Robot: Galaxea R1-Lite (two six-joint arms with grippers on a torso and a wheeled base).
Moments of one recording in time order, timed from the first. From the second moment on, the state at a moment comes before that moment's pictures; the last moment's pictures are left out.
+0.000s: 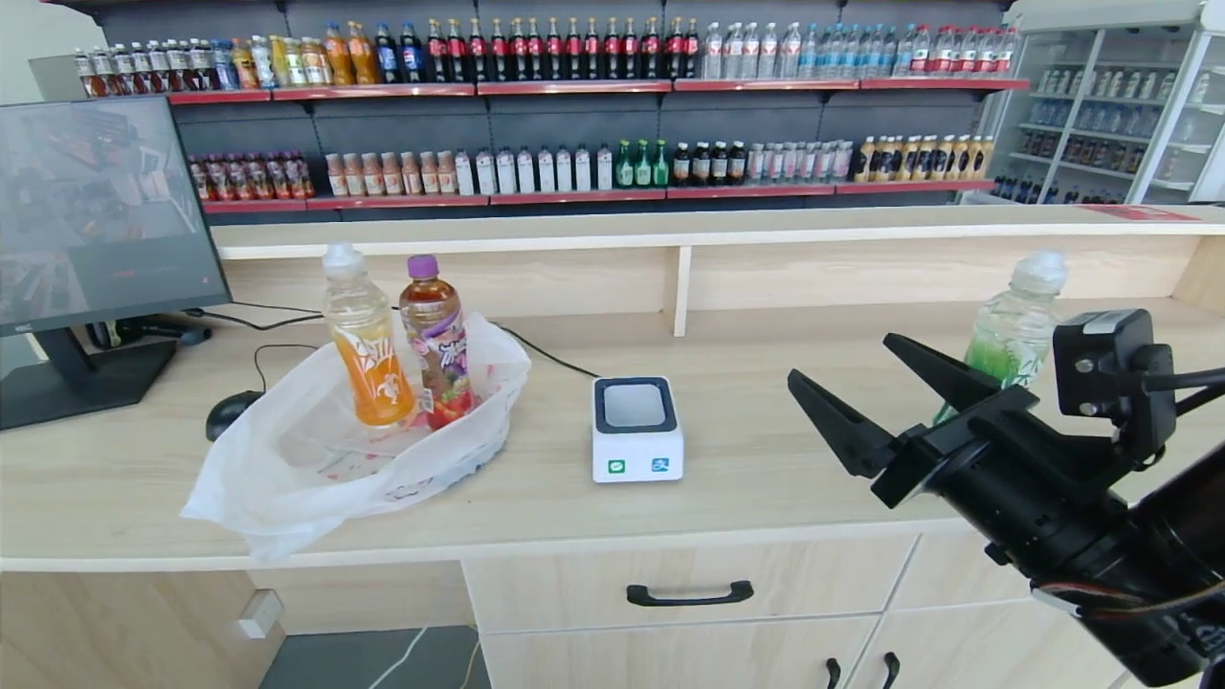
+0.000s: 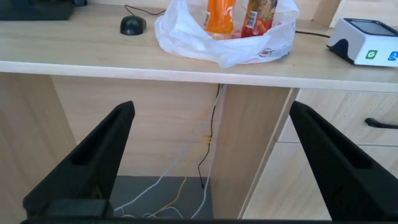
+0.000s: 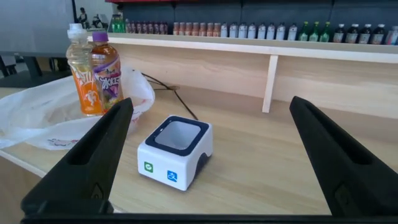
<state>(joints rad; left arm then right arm) 0.00 0.00 0.00 0.00 0.00 -0.01 0.59 1.62 -0.30 -1.57 -0.10 -0.03</state>
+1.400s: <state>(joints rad) 0.00 0.00 0.00 0.00 0.00 -0.01 0.41 1.65 -0.12 -1.57 -0.09 -0.05</state>
